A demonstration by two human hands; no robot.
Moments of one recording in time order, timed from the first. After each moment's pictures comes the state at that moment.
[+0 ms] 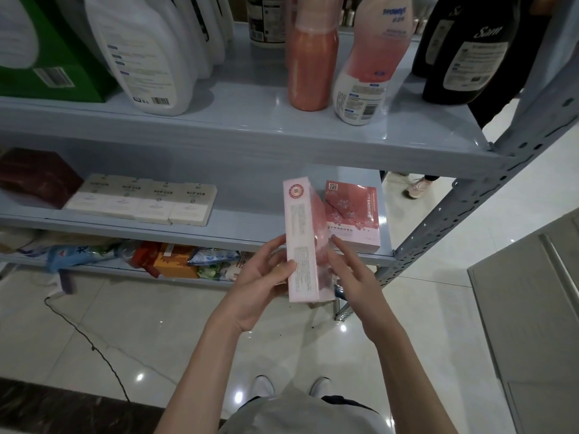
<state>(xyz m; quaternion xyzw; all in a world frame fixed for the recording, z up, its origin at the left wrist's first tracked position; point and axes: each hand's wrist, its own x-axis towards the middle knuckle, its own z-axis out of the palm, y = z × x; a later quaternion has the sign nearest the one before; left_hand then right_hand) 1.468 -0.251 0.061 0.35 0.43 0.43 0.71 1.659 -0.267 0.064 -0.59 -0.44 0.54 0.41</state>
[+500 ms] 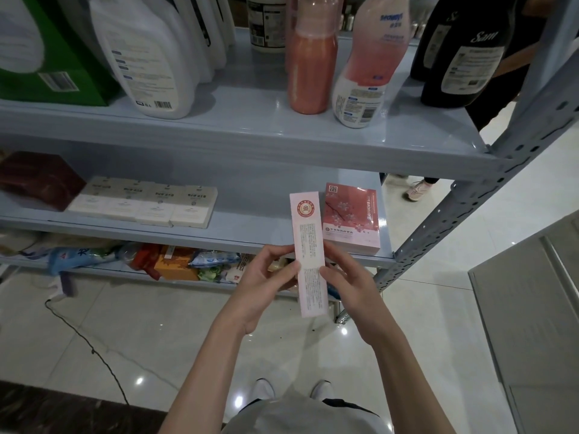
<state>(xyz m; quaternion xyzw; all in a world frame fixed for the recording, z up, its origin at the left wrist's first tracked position) 1.471 -0.252 0.058 0.41 0.50 0.42 0.64 1.658 -0.270 0.062 -0.53 -0.49 0.56 0.41</state>
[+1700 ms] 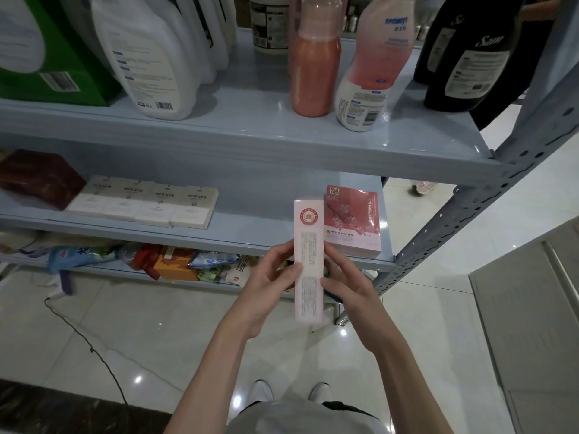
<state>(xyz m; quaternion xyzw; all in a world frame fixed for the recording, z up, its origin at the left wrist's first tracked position) 1.477 -0.251 0.060 0.43 0.49 0.41 0.63 1.665 -0.269 0.054 -0.48 -0.47 0.62 0.42</state>
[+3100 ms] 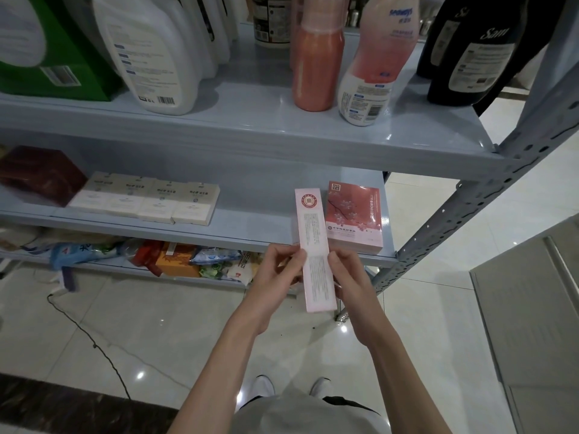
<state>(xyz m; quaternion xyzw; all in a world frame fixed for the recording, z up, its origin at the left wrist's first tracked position) 1.488 -0.252 0.063 0.40 0.55 0.39 0.62 1.646 -0.271 0.059 -0.54 -0.42 0.58 0.45</state>
